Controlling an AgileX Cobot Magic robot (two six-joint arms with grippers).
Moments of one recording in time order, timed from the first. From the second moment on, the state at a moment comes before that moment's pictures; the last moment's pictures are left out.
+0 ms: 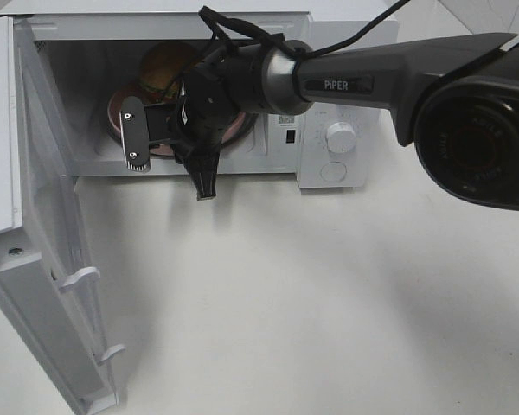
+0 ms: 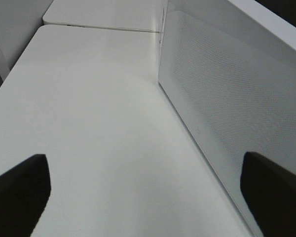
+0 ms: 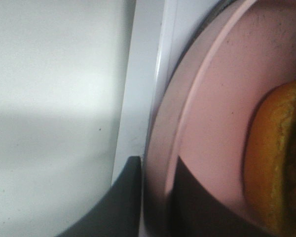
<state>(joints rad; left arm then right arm) 0.04 0.00 -0.51 -0.06 1.04 0.00 0.70 2.47 -1.98 -0.29 0.45 -0.97</state>
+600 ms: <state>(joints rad) 0.04 0.00 -0.51 -0.06 1.04 0.00 0.72 2.40 -1.93 -0.26 0.52 -1.00</state>
